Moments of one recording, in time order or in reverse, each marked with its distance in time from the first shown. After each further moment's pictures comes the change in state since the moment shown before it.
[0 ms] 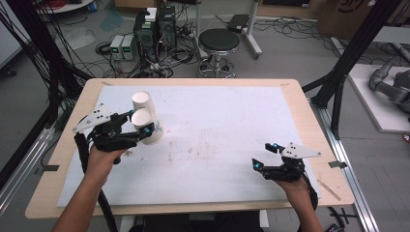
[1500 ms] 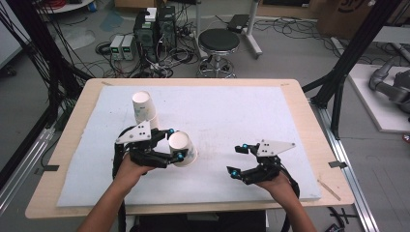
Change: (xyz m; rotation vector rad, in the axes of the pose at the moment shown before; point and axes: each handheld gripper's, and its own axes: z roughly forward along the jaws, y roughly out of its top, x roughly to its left) left arm -0.047 -0.030 0.060 0.113 -0.305 0.059; right arm 0.042 0.038 0.037 0.001 0.351 -0.108
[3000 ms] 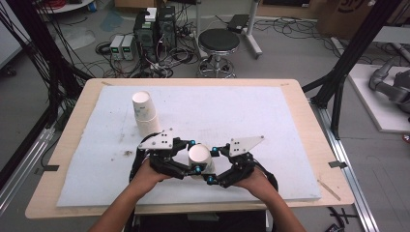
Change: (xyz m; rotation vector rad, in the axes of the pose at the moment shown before) left arm -0.018 -0.009 0.041 0.028 -0.171 -0.005; right arm 0.021 0.030 0.057 0.014 0.258 -0.057
